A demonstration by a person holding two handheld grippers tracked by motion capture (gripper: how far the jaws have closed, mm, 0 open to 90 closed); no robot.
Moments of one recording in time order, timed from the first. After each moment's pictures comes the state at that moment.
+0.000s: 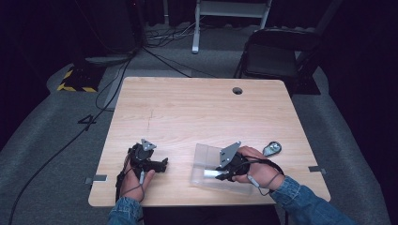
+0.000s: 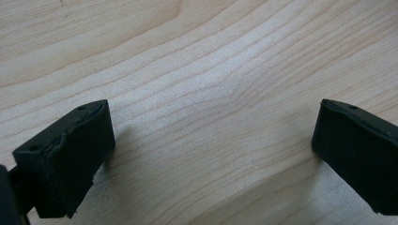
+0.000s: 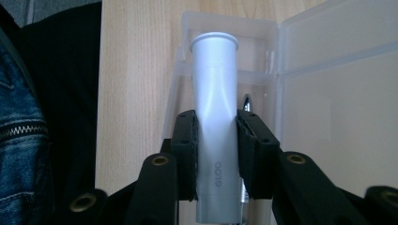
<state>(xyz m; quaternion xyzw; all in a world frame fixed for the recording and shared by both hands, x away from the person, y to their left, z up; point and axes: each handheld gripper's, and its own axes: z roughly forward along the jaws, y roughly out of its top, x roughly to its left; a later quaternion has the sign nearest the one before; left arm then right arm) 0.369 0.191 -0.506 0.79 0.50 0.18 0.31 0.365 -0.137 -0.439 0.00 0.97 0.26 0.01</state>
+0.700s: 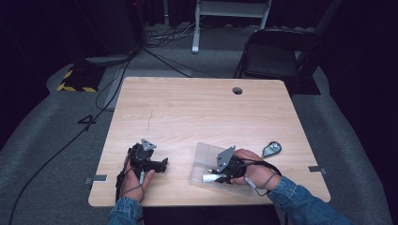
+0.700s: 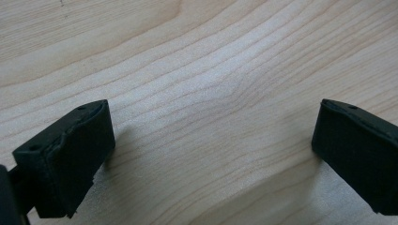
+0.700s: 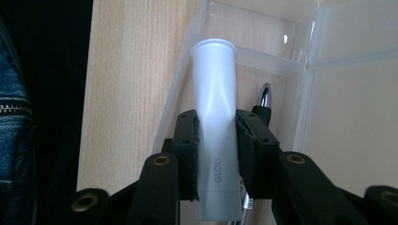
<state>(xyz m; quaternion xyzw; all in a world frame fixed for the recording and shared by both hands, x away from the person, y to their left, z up) 0.369 0.191 -0.506 0.79 0.50 0.18 0.31 0.368 -0.132 -0.457 -0.03 0.97 0.24 0.01</state>
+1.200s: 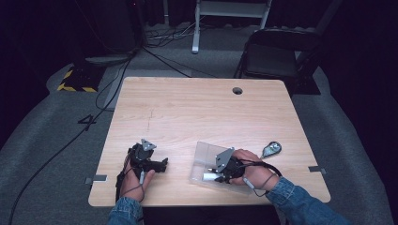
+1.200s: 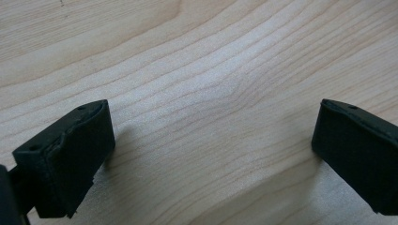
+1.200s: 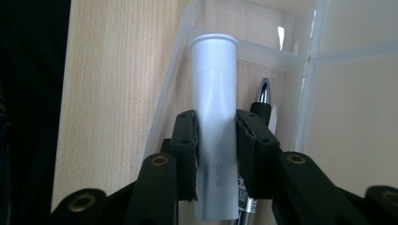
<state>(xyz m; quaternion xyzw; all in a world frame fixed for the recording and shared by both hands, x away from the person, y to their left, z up) 0.369 0.191 -0.506 0.79 0.50 0.18 0.31 0.369 -0.130 -0.464 -0.03 0.97 0.23 0.03</state>
